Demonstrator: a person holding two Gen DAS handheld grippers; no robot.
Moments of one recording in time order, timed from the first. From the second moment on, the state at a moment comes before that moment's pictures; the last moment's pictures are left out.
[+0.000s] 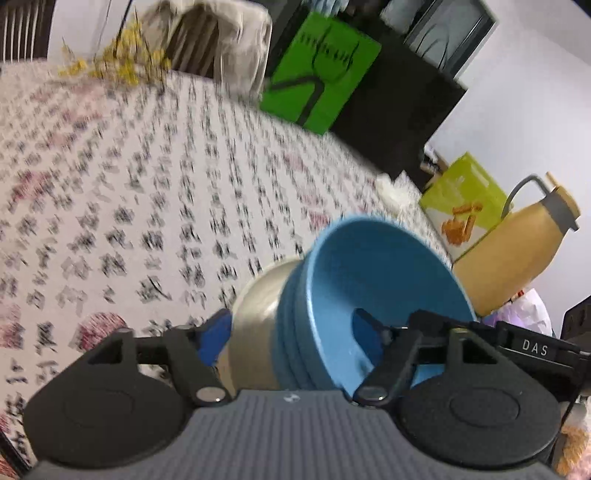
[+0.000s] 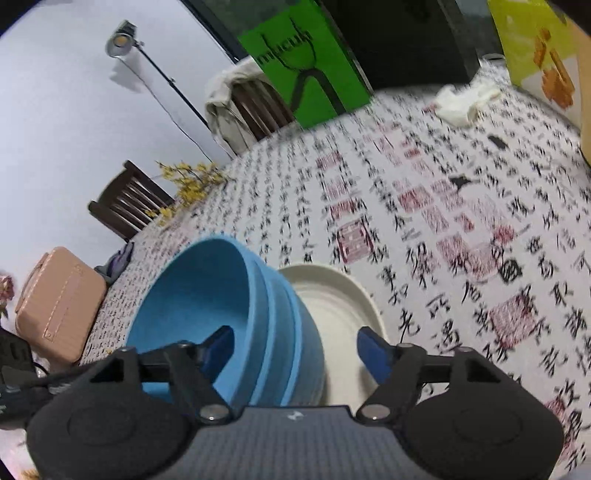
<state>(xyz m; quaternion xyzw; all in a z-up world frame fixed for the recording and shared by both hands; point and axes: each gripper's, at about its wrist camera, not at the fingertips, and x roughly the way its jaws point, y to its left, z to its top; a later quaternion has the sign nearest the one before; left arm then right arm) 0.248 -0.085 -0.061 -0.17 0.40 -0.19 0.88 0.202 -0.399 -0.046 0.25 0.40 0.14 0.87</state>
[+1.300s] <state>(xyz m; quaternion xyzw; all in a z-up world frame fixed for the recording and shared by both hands) -0.003 -0.064 -0.068 -0.01 0.13 -0.11 0.99 -0.049 -0.336 -0.056 0.06 0.15 0.09 0.98</state>
